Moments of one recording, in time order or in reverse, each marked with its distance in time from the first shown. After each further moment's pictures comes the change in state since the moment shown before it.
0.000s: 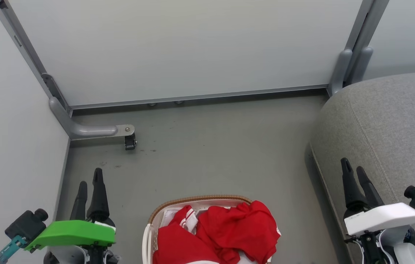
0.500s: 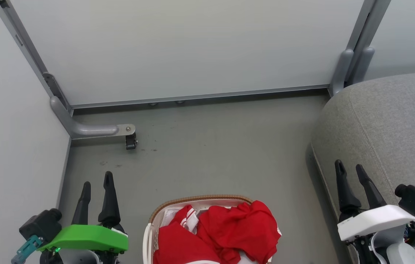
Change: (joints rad) left arm 0.018 0.000 -0.044 -0.009 0.234 0.017 -0.043; right arm 0.004 -0.002 0.014 0.000 -0.235 0.000 -0.044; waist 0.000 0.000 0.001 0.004
